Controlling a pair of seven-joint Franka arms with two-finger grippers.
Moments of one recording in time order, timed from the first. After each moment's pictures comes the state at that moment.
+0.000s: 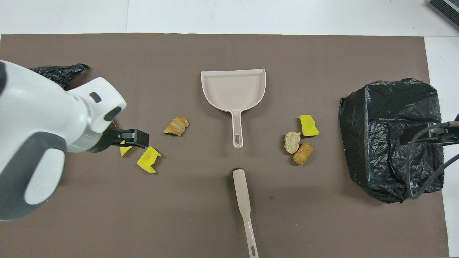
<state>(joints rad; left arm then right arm) -0.36 -0.06 -0.02 -1.80 -0.08 1.70 -0.27 0.03 -0.10 -0.07 -1.68 0.00 1.52 0.02</state>
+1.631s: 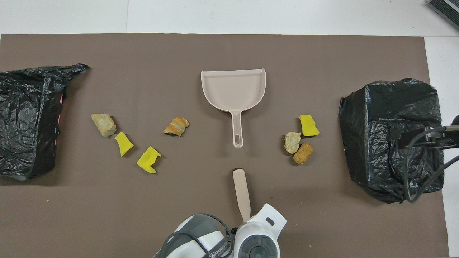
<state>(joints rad) -1.09 0.10 -0.03 -2.18 -0.16 2.29 -1.01 0.03 -0.12 -0.07 -1.71 0.00 1.52 0.01</state>
